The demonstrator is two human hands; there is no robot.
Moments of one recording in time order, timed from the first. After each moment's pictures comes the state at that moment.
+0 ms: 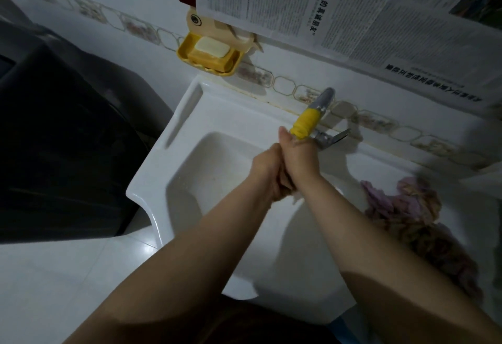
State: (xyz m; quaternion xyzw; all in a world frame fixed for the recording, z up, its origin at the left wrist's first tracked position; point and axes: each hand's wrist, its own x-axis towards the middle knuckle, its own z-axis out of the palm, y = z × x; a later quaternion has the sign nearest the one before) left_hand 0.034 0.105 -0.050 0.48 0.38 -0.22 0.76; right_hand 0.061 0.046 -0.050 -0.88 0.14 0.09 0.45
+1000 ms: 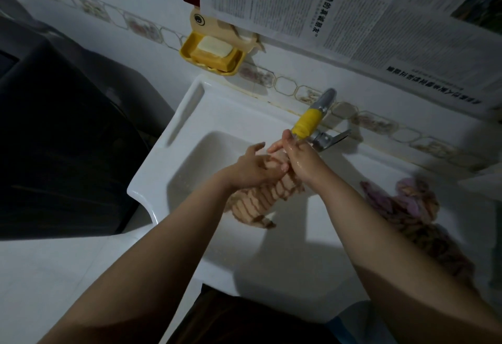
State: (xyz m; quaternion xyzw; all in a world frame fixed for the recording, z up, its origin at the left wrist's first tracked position) left_hand 0.027 0.167 -0.056 0.79 0.03 -0.32 0.53; right_hand 0.060 0.019 -0.037 -0.84 -0.01 0.26 0.48
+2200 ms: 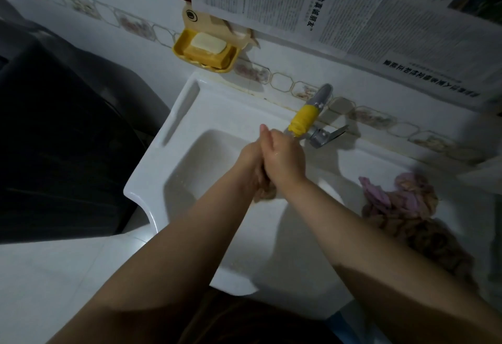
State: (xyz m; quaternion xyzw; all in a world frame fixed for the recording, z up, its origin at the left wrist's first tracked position) left_hand 0.041 0.120 -0.055 0.48 0.34 -0.19 0.78; right_hand 0.051 0.059 -0.047 -0.94 -0.01 0.01 0.34
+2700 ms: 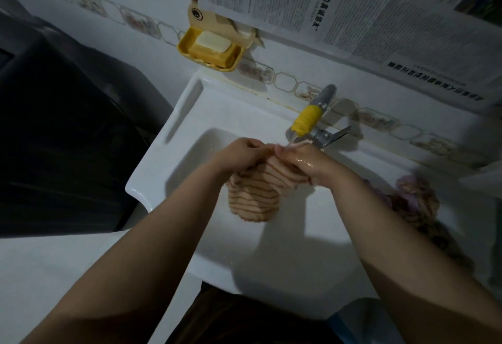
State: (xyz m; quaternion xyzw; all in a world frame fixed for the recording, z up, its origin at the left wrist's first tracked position) left_hand 0.044 0.177 -0.056 0.77 0.12 -0.28 0.56; right_hand 0.074 0.004 -0.050 -0.80 0.02 0.37 0.48
